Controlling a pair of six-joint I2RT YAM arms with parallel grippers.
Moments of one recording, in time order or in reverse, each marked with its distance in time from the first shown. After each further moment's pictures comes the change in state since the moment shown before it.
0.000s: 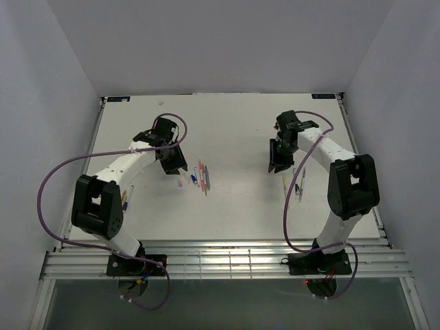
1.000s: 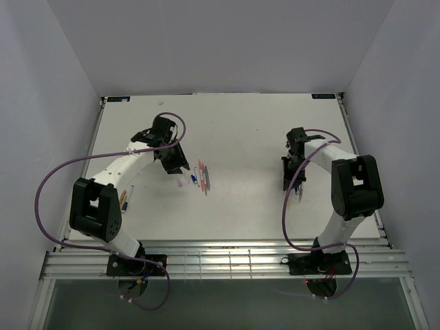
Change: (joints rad) left arm 0.000 -0.033 0.012 -0.003 0.067 -0.026; right arm -0.108 -0.039 -0.247 0.018 0.089 -0.060
